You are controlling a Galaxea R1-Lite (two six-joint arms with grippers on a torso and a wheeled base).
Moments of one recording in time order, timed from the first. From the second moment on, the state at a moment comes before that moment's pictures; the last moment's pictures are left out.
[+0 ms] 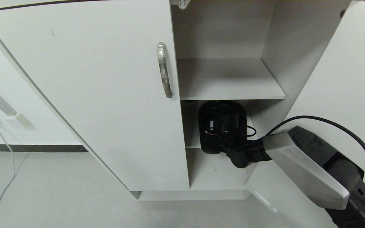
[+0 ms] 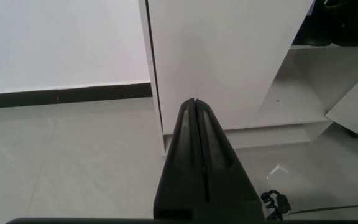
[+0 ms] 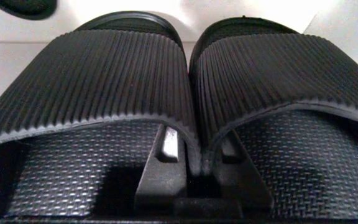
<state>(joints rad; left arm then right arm) 0.00 0.00 0.00 0.00 -0.04 0.03 0.59 2.56 -1.81 -0.77 -0.66 0.01</state>
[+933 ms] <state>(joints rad) 0.00 0.00 0.00 0.00 -0.04 0.03 0.59 2.59 -1.81 -0.77 -0.67 0.01</state>
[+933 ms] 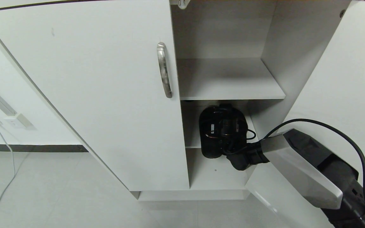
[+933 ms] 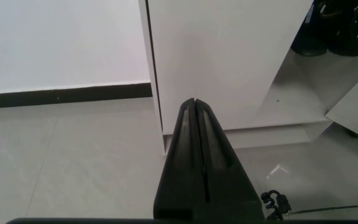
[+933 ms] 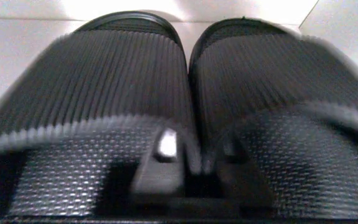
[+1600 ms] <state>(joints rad) 0.00 0.00 0.00 0.00 -0.04 0.03 0.64 2.43 -1.47 -0.95 -0.68 -0.01</state>
